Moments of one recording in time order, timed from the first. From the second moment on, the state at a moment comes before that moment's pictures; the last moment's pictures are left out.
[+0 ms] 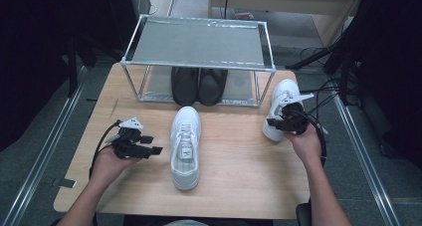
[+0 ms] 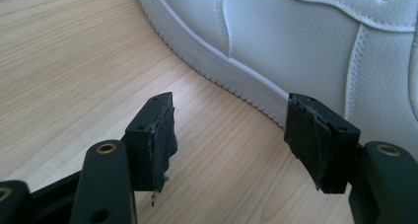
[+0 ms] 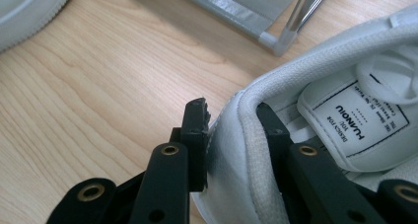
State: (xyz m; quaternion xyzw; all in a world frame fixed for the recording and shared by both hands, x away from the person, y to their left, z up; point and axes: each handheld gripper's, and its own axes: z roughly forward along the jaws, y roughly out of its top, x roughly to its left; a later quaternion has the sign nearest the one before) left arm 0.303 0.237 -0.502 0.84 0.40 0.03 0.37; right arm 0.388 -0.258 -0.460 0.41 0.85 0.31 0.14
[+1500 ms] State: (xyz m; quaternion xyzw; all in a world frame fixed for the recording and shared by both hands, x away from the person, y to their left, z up) left arm 0.326 0.217 -0.496 0.84 0.38 0.03 0.38; right arm 0.282 -0.209 -0.447 0.36 0.87 0.32 0.13
